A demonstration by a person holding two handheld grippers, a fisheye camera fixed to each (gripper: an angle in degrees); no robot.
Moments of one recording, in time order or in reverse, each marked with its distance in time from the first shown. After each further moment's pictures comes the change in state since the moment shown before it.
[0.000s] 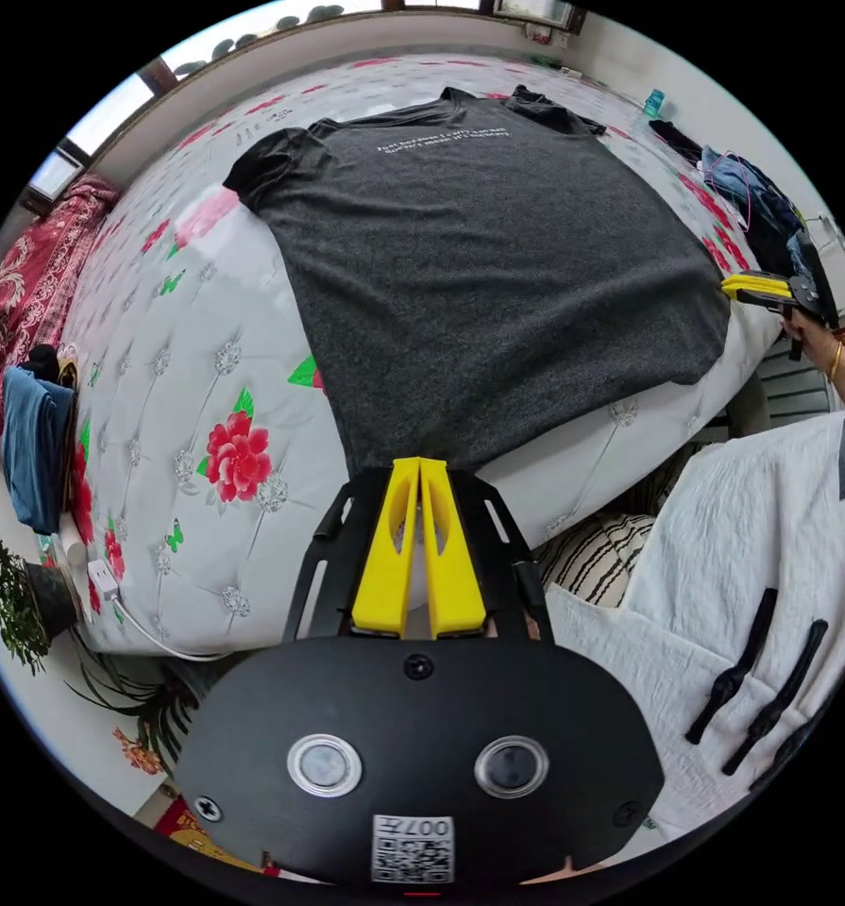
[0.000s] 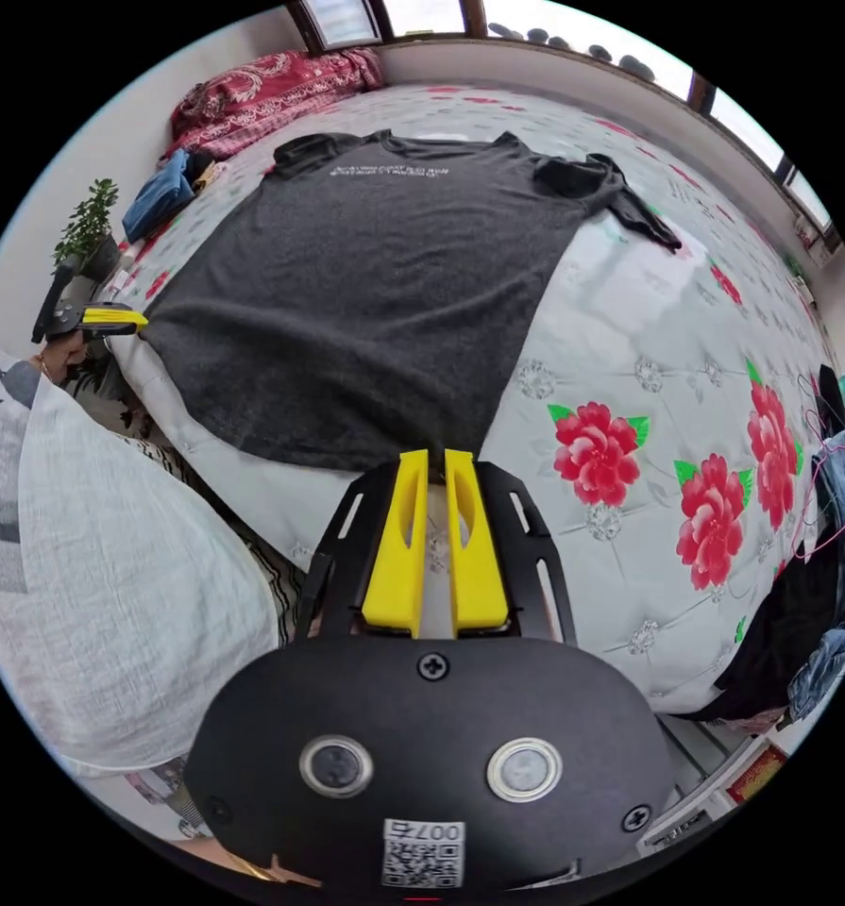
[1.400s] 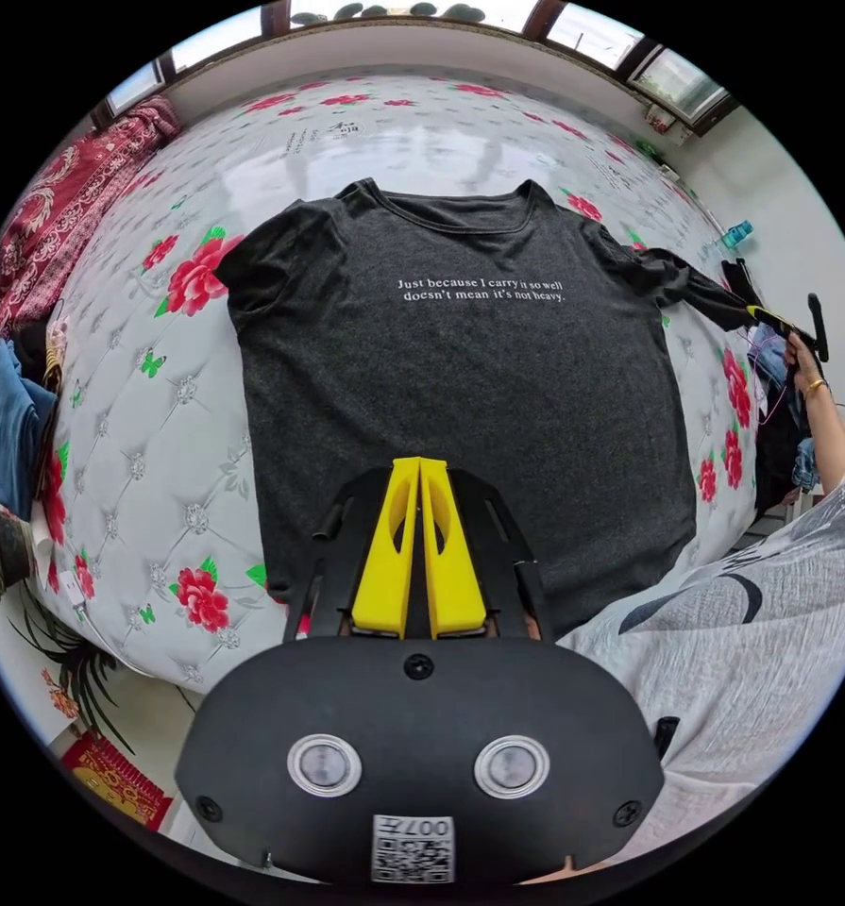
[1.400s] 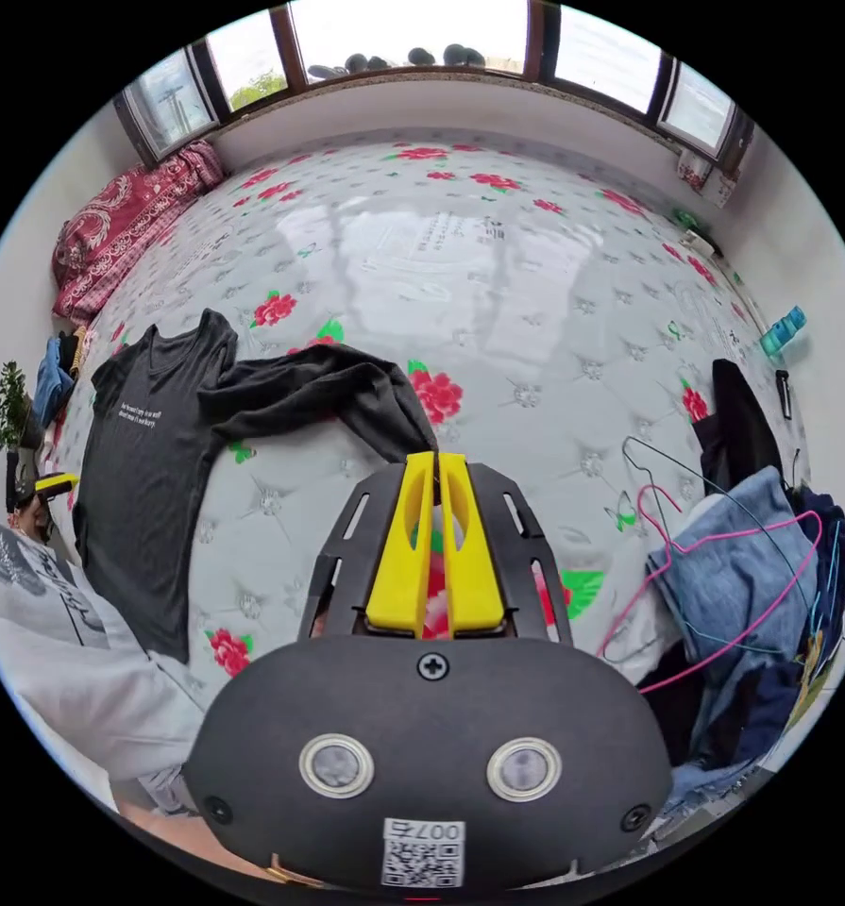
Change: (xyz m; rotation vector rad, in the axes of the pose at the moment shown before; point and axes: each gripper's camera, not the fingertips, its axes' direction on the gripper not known) left arm -0.025 -0.214 -0.115 0.071 0.148 -0.313; right arm 0.361 -0.163 -0.176 0.093 0.107 0.244
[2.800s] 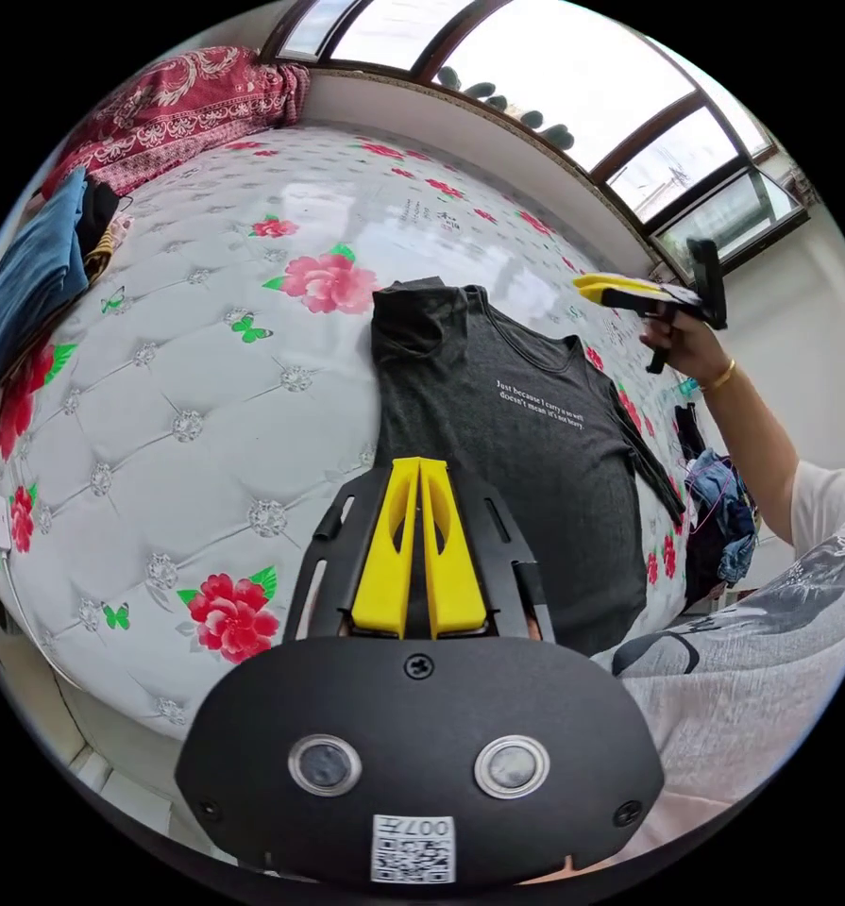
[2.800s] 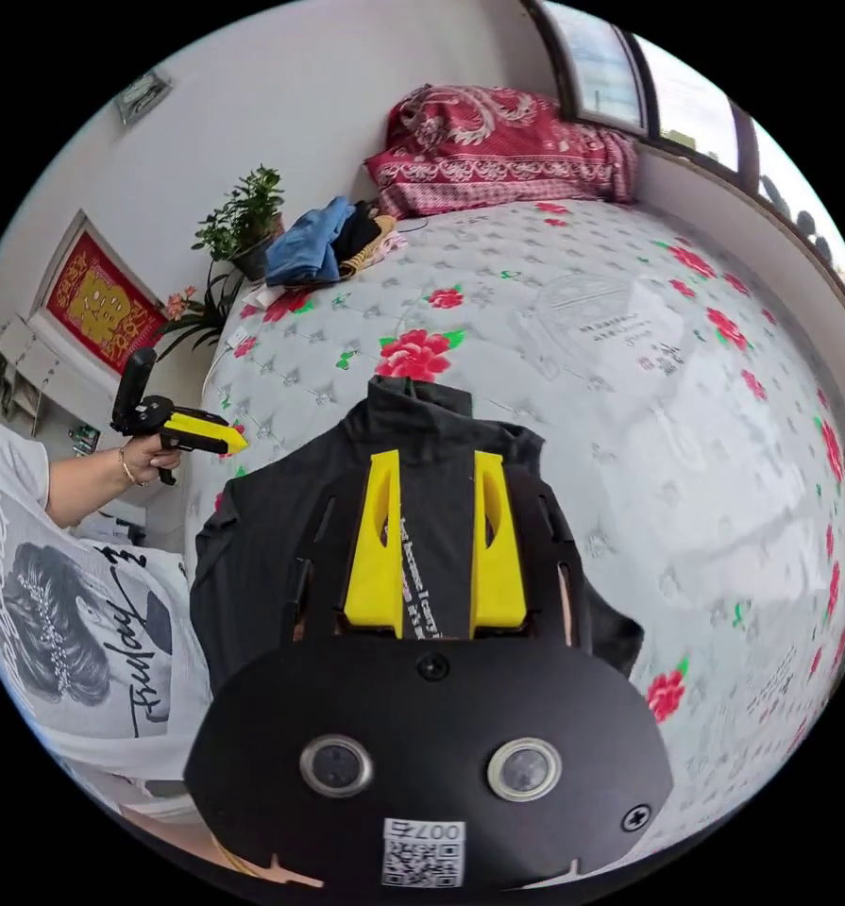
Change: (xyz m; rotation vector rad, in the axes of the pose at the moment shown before) left arm -0.229 0.111 -0.133 0.325 0.235 -0.228; right arm -0.627 -0.342 -0.011 0.047 -0.449 -0.884
